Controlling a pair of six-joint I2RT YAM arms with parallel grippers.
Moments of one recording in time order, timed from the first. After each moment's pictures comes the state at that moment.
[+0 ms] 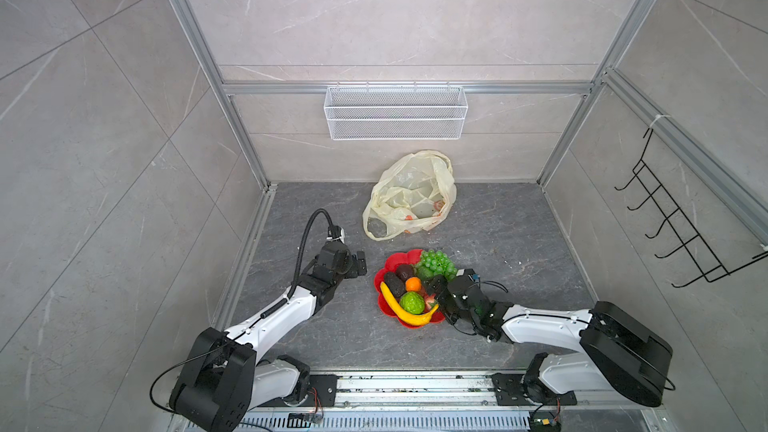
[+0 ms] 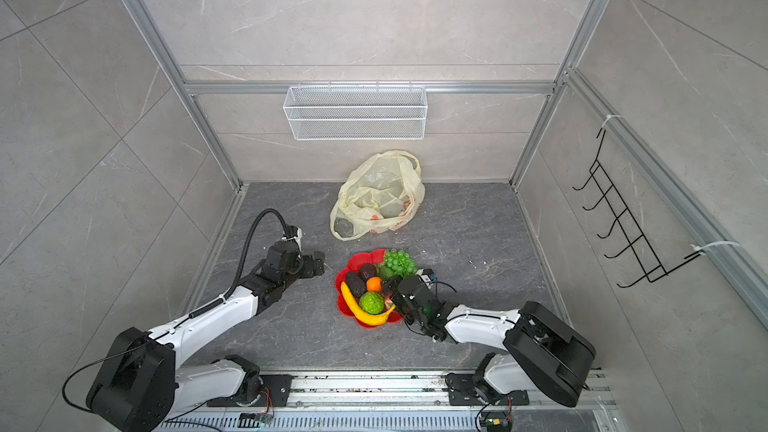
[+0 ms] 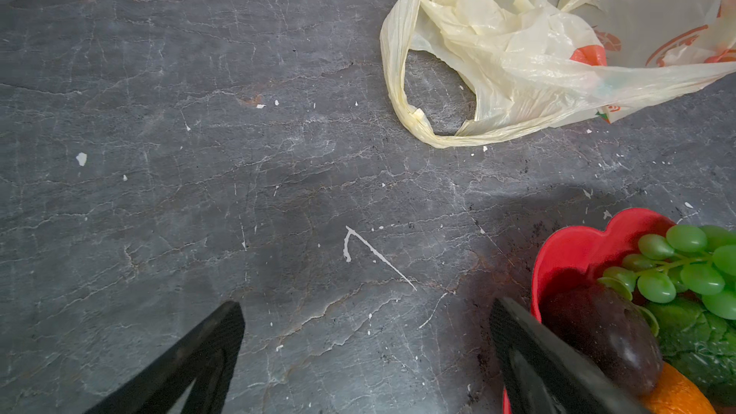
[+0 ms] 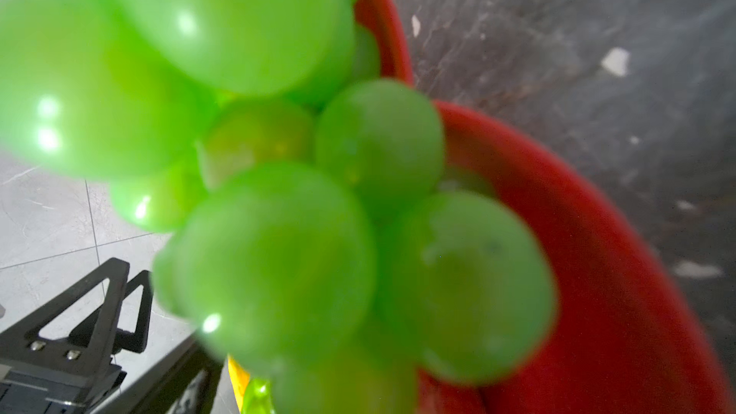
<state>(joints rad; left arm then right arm) -0.45 1.22 0.61 -0.07 -0.20 -0.37 0.82 1.39 0.43 0.29 0.09 1.47</state>
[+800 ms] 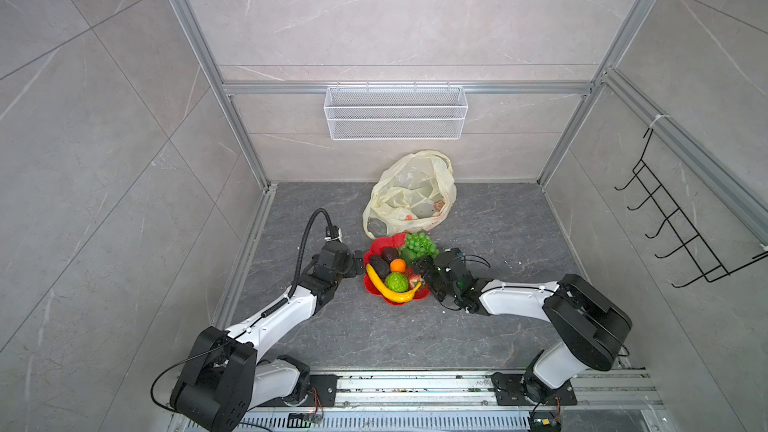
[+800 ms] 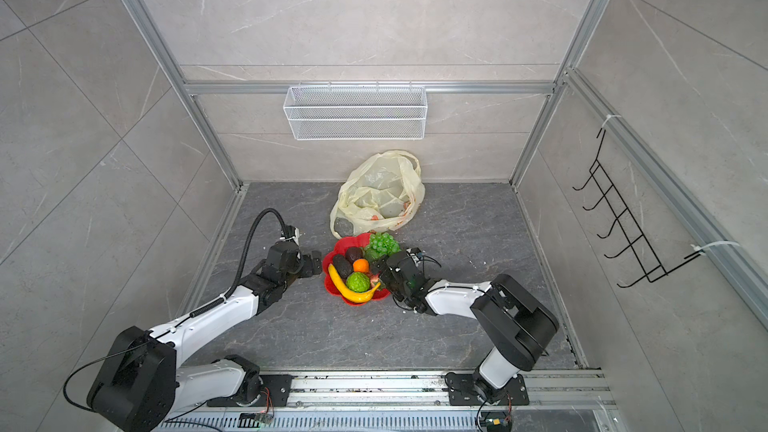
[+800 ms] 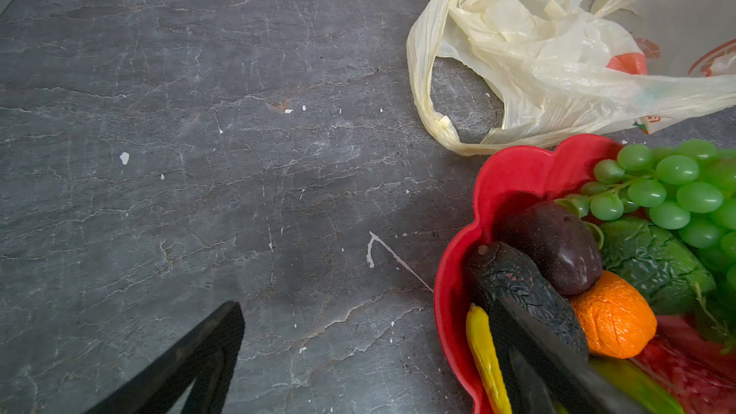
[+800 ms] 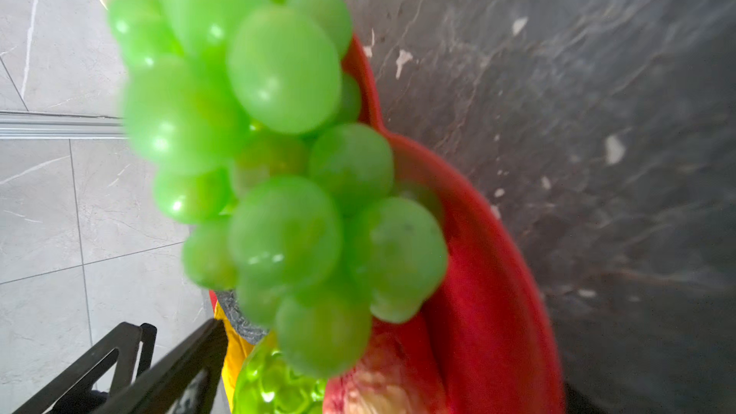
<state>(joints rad) -0.45 1.23 0.61 -0.07 -0.27 -0.37 0.73 1.59 0.68 0.23 0.05 1.32</state>
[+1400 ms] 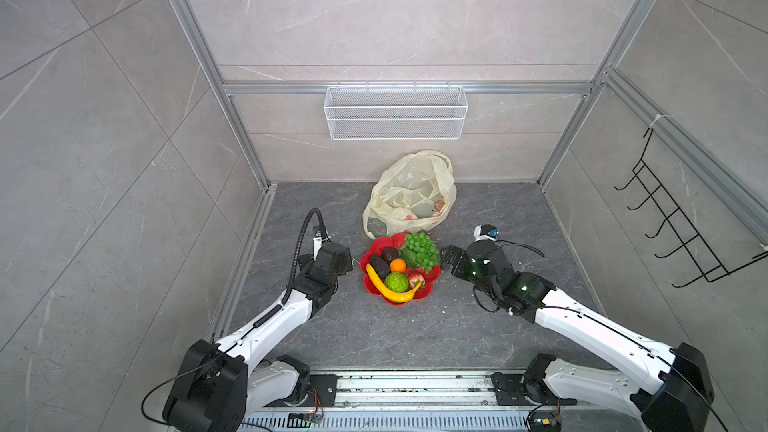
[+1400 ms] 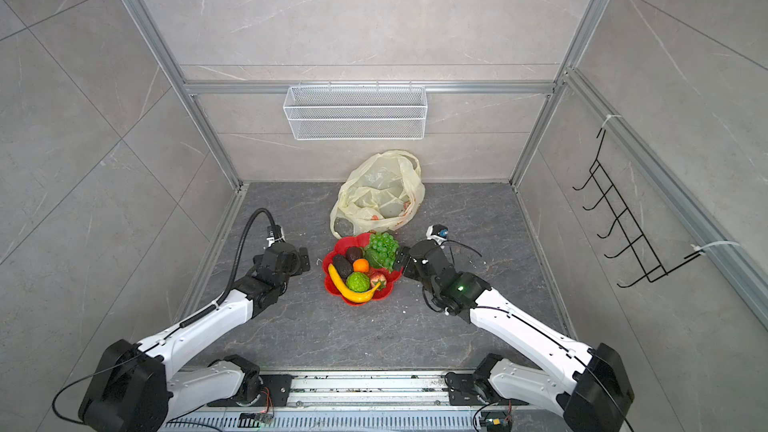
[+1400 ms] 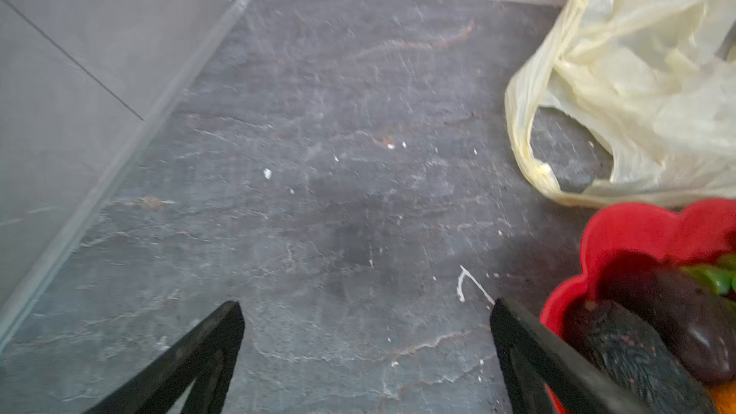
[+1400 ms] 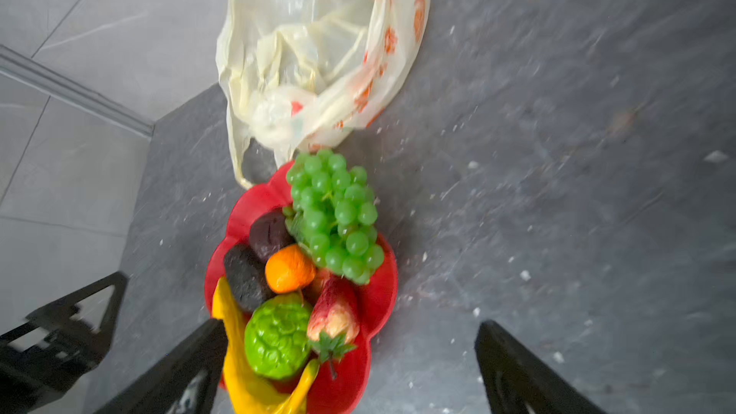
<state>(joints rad) -0.45 1.12 0.61 -0.14 -0.59 -0.37 0.73 1.09 0.85 -0.40 0.41 0.77</state>
